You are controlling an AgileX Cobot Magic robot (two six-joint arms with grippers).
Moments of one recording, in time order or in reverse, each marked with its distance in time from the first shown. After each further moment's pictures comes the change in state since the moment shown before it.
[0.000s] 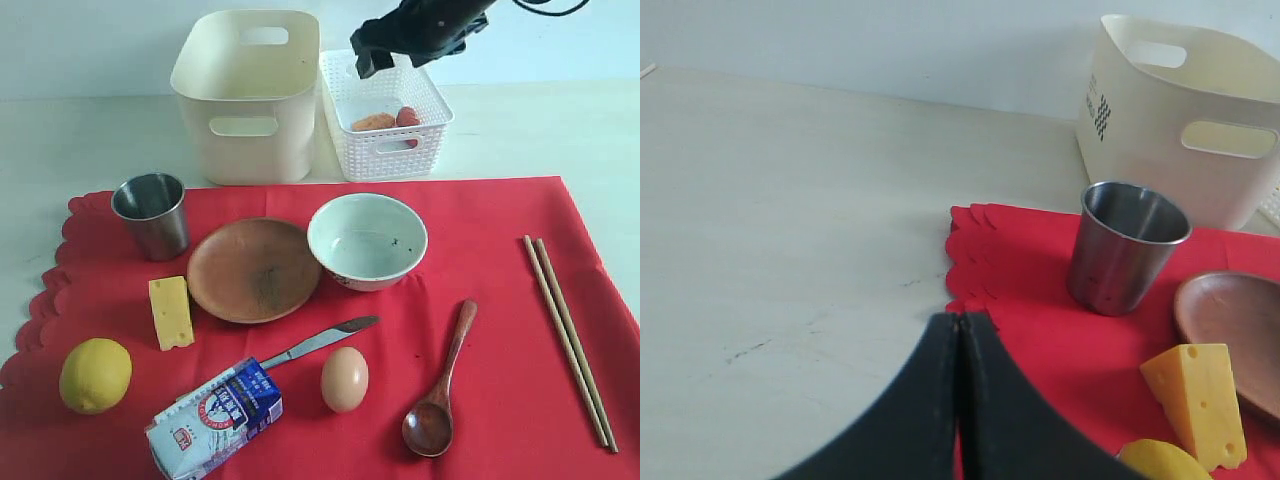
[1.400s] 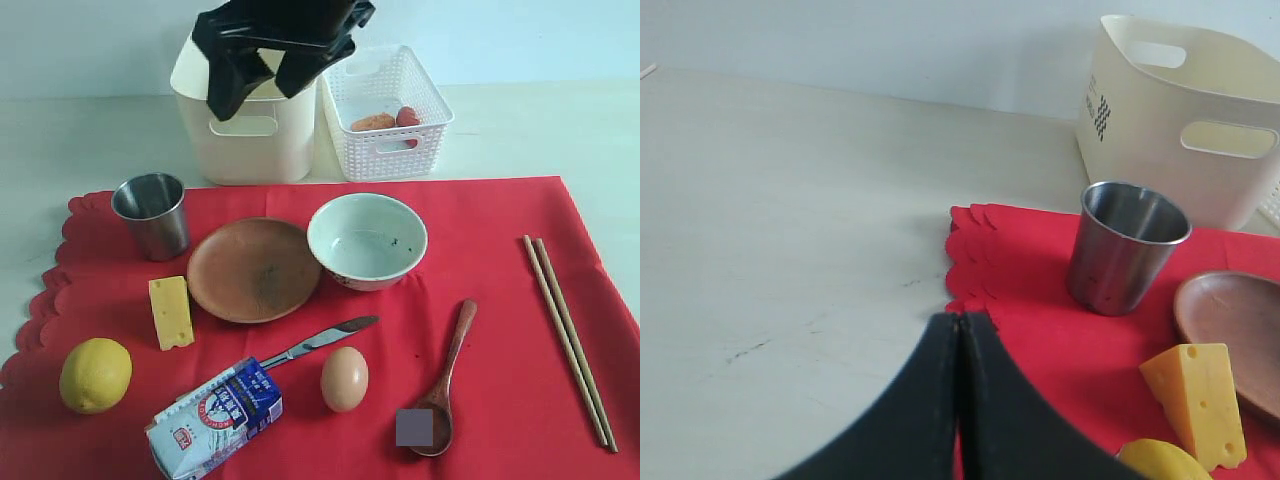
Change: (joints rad) left arm 0.000 0.000 0.000 0.000 0.000 0.000; right arm 0.358 -0.256 0.051 0.062 0.409 0.041
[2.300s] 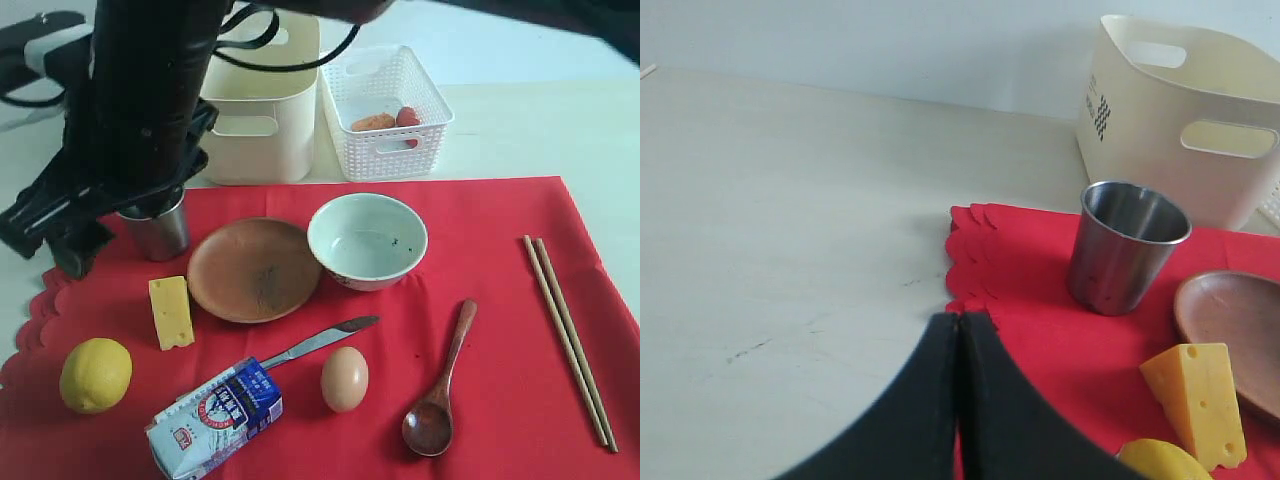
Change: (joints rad) left arm 0.000 0.000 0.000 0.000 0.000 0.000; right arm 0.337 0.099 0.000 -0.108 -0.061 0.071
